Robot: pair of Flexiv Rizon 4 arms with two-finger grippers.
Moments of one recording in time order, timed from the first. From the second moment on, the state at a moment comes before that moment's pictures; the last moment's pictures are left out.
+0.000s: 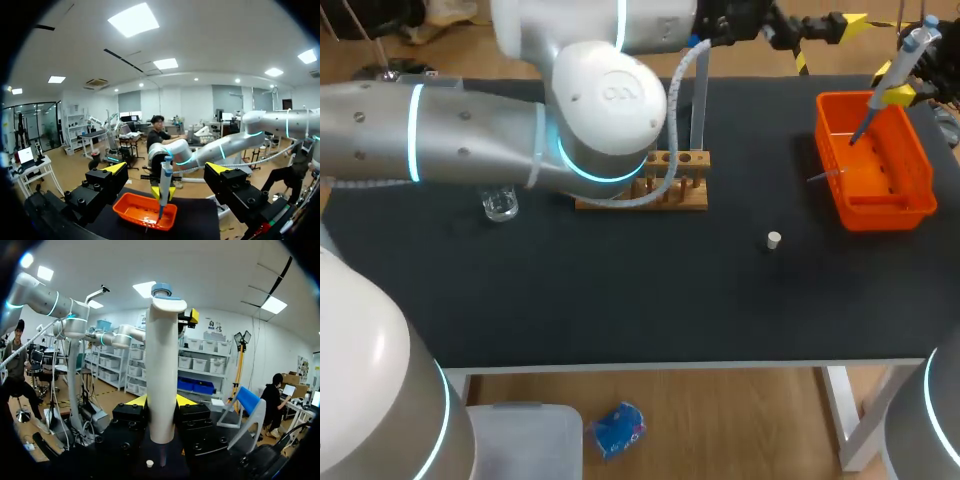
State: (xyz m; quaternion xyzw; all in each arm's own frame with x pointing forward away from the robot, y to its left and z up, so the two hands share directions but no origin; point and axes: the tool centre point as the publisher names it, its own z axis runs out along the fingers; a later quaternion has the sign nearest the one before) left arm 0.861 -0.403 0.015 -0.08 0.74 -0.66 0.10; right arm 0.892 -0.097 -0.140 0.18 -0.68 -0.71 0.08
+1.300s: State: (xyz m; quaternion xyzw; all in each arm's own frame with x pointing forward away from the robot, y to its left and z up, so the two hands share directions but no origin) left arm 0.826 -0.314 -0.025 -0.09 0.75 -0.65 0.12; right arm 0.803 -0.021 -0.149 0.14 -0.72 -0.68 0.06
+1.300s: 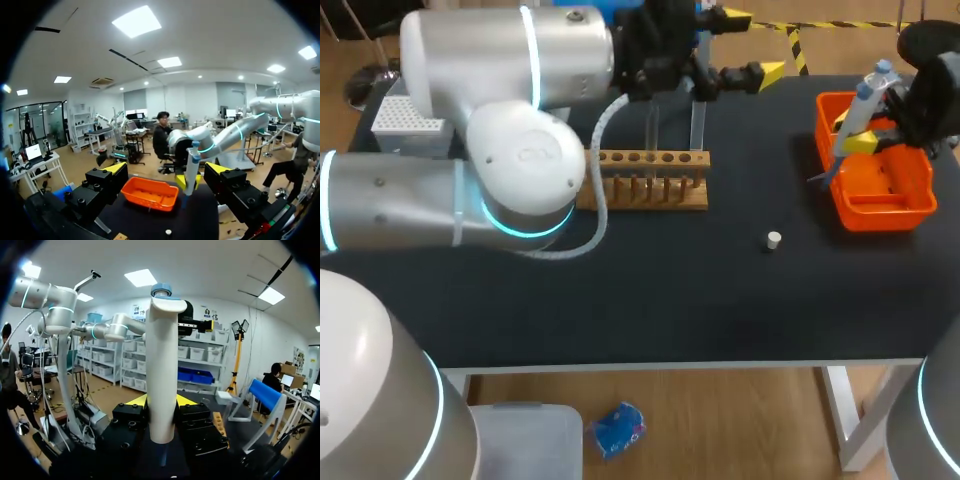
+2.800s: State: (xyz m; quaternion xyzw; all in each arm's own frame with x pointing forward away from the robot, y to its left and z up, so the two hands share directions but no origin) left arm 0.810 -0.254 -0.069 -0.07 0.75 -0.64 0.14; right arm 0.750 0.049 -0.183 0.10 -0.71 -0.69 0.06
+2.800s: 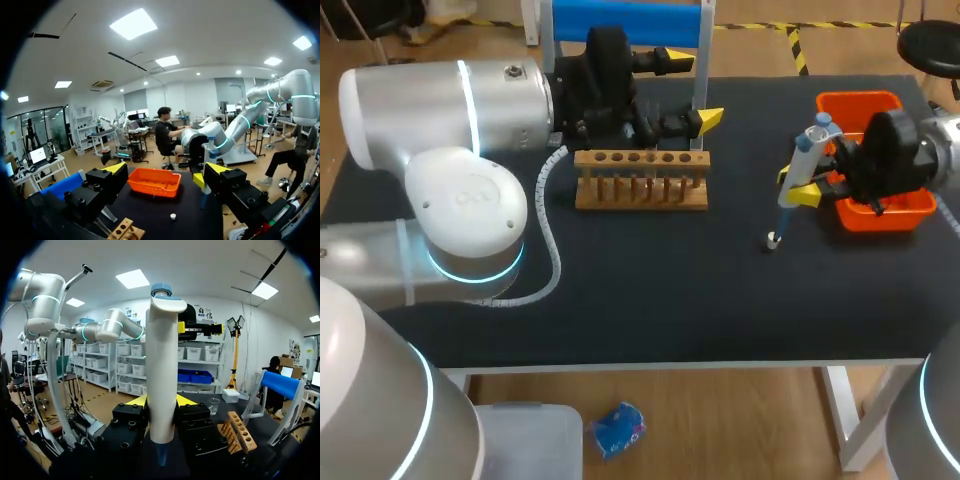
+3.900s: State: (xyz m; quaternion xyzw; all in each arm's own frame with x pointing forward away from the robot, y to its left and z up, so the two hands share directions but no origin) left arm 0.797 -0.231 -0.135 -0.07 0.74 -0.66 0.12; right arm 0.793 0.133 -0.208 0.11 -0.71 -0.70 0.02
